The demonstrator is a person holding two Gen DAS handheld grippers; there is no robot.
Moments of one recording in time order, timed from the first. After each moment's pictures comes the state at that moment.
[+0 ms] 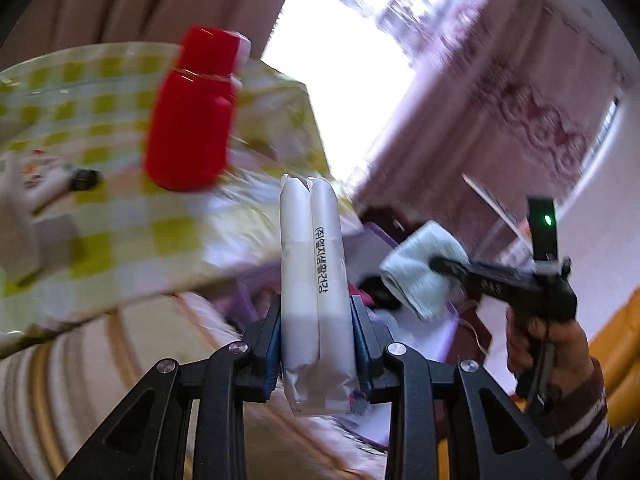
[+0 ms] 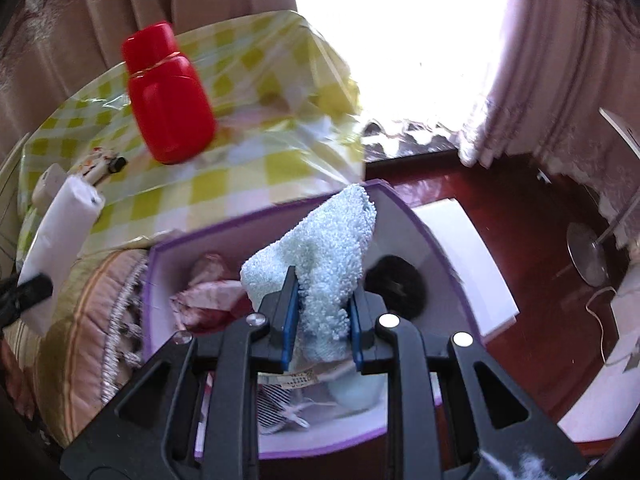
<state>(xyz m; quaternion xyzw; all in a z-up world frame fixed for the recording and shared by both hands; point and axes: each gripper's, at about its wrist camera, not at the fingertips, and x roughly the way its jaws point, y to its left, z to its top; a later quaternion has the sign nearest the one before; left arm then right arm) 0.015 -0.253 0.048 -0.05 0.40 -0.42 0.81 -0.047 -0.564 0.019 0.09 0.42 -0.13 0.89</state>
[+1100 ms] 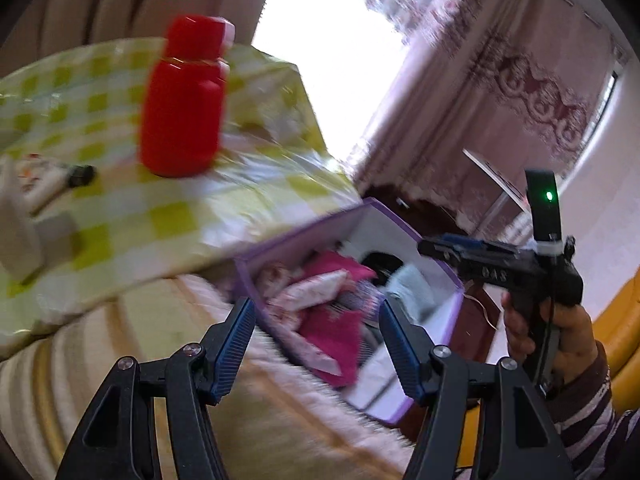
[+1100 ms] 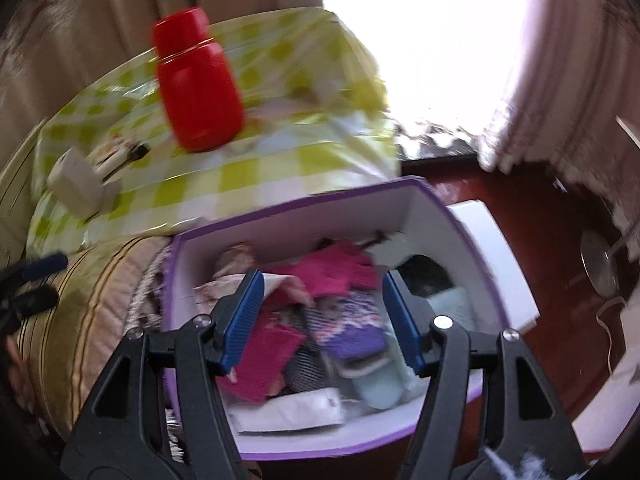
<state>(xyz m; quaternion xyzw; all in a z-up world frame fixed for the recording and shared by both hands) 0.006 -0.257 0.039 -0.01 0.41 -0.42 0.81 -0.036 -0.523 0.014 0.07 0.42 -0.08 0.90</state>
